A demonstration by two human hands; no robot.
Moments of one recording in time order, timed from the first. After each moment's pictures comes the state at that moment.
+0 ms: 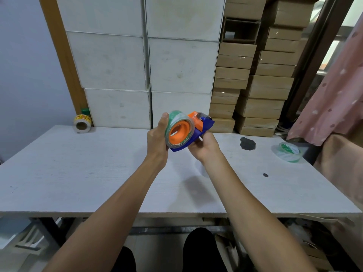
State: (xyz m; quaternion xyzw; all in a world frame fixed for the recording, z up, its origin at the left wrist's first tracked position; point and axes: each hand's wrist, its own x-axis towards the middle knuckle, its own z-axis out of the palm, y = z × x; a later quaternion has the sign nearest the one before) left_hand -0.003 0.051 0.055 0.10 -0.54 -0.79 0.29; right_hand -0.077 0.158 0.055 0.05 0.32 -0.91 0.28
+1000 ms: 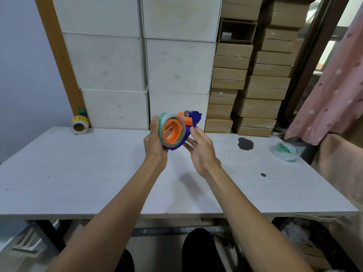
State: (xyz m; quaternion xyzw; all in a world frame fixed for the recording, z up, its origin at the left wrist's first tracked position) left_hand -0.007 0.054 0.047 0.14 -0.43 -0.84 0.29; right_hand -0.059 0.170 0.034 -0.19 0.56 -0.80 0.12
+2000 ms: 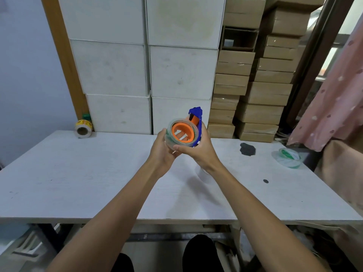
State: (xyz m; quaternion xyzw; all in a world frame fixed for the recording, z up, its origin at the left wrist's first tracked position) left_hand -0.004 0.049 0.052 0.08 -0.51 -0.84 0.13; right_hand -0.079 0.169 0.037 -0.33 0.71 -0.62 -0.02
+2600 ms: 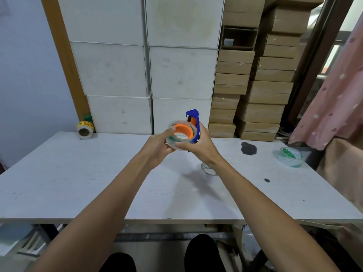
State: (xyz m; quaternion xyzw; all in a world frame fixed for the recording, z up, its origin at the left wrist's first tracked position) left_hand -0.005 0.020 0.063 0.10 -0.58 -0.80 0.11; right_hand -0.099 0.168 0.039 -0.33 0.73 -0.60 0.02
